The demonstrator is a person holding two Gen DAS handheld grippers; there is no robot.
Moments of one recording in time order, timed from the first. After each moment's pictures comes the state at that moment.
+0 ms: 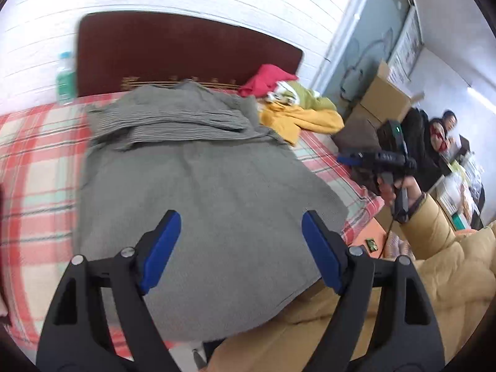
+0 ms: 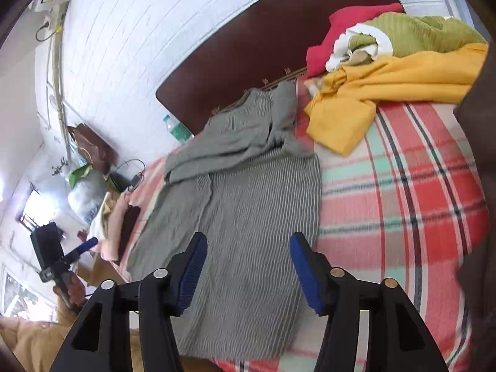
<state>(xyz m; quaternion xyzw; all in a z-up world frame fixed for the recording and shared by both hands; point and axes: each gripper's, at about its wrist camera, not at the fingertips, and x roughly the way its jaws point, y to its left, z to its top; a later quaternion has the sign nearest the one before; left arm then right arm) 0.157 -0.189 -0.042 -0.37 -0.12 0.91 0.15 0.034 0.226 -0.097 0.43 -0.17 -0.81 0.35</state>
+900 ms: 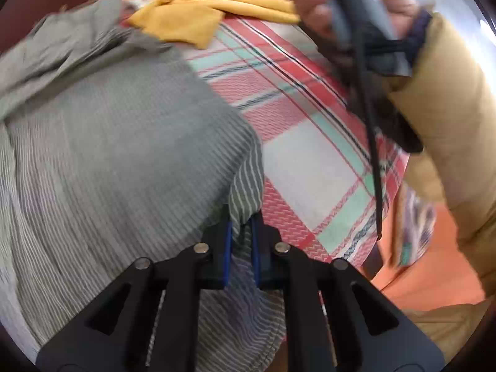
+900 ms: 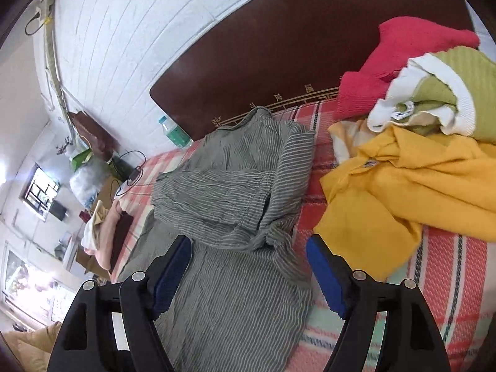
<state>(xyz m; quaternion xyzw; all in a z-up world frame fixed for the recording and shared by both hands) 0.007 0.045 -0.155 -0.54 -0.05 0.82 0.19 -0.139 0.157 -0.091 0.46 -0.11 -0.78 0.41</state>
